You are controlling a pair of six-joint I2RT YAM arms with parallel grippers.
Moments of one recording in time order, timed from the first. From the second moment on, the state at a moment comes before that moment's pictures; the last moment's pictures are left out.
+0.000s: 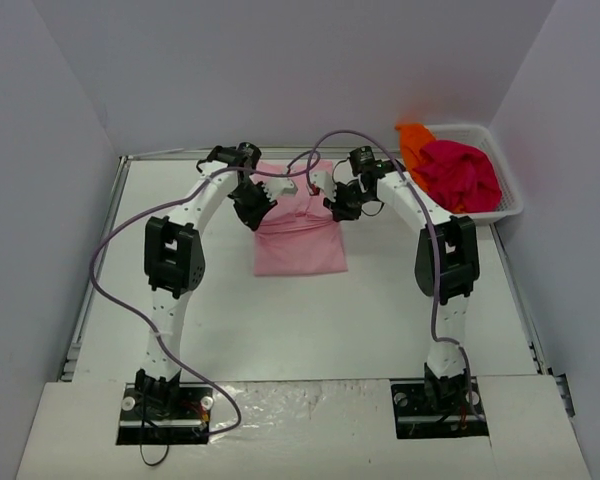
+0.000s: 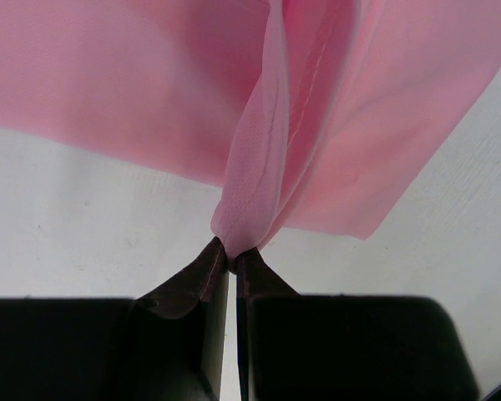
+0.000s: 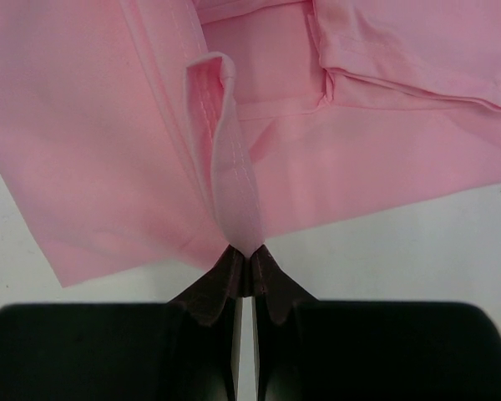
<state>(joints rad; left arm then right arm) -0.35 2.26 2.17 -1.26 0.36 0.77 0.33 2.11 1.78 -0.81 -0.49 -1.03</state>
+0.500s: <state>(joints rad) -0.34 2.42 2.34 -1.26 0.35 0.77 0.30 2.24 1.91 -0.81 -0.49 -1.03</state>
